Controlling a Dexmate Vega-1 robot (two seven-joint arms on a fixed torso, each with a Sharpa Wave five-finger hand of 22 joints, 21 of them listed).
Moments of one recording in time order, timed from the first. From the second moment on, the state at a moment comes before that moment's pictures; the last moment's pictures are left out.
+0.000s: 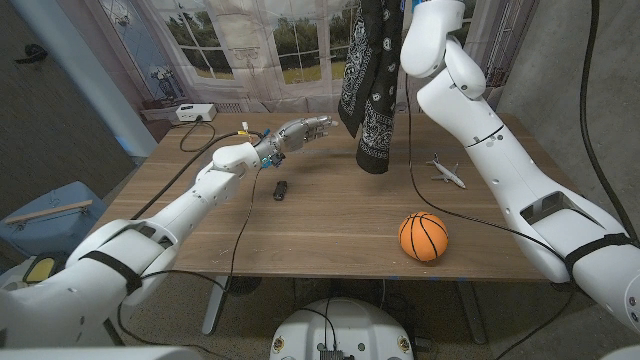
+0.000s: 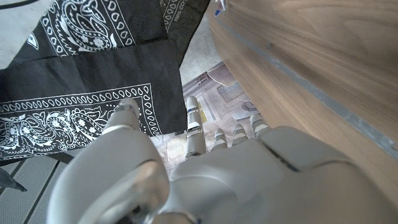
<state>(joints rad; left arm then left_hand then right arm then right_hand) 0.40 0.37 0.56 -0.83 -0.59 -0.40 -0.75 0.57 0.01 0.30 -0.10 0.21 0.47 0.08 0.28 0.19 -0.17 0.08 0.24 0.20 -0.17 0.13 0.19 0.17 -0.18 0.21 0.28 0.20 -0.36 -0.38 -0.53 -1.92 -0.59 -0.24 -0.68 0.95 0.15 0.40 -0.14 0.21 0.90 0.01 0.47 0.25 0.60 -0.13 0.22 0.21 0.32 -0.04 0.30 0.22 0.41 0.01 0.26 0.19</state>
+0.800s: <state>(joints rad) 0.34 0.30 0.55 -0.72 -0.57 -0.51 -0.80 0.98 0.11 0.49 -0.18 0.27 1.03 0.07 0.52 0.32 0.14 -0.06 0.26 0.19 -0.17 0.07 0.19 0.17 -0.14 0.18 0.30 0.19 -0.35 -0.36 -0.53 -1.88 -0.61 -0.22 -0.71 0.95 0.15 0.41 -0.14 0.22 0.90 0.01 0.47 0.25 0.60 -0.13 0.22 0.21 0.34 -0.04 0.29 0.22 0.41 0.01 0.26 0.19</state>
